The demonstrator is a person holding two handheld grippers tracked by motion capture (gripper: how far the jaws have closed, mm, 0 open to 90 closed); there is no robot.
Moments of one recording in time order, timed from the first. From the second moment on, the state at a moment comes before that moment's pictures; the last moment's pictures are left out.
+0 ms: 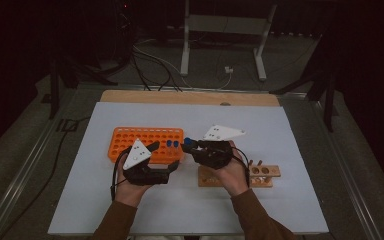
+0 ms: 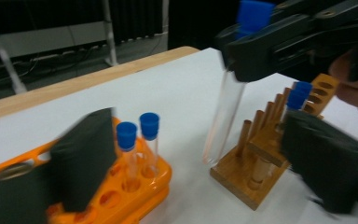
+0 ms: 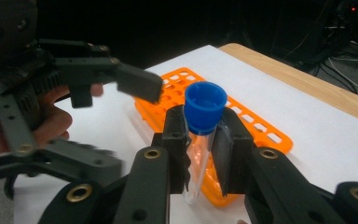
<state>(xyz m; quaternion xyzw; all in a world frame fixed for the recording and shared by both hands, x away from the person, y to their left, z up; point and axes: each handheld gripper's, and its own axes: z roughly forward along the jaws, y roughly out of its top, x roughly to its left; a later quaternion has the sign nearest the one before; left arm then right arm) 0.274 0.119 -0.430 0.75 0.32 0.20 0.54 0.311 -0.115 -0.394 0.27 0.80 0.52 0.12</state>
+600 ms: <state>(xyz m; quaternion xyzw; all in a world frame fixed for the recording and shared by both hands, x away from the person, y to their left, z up) 0.272 0.114 -0.432 0.77 0.30 0.19 0.54 0.303 -0.091 -0.395 0.24 0.81 0.53 0.10</state>
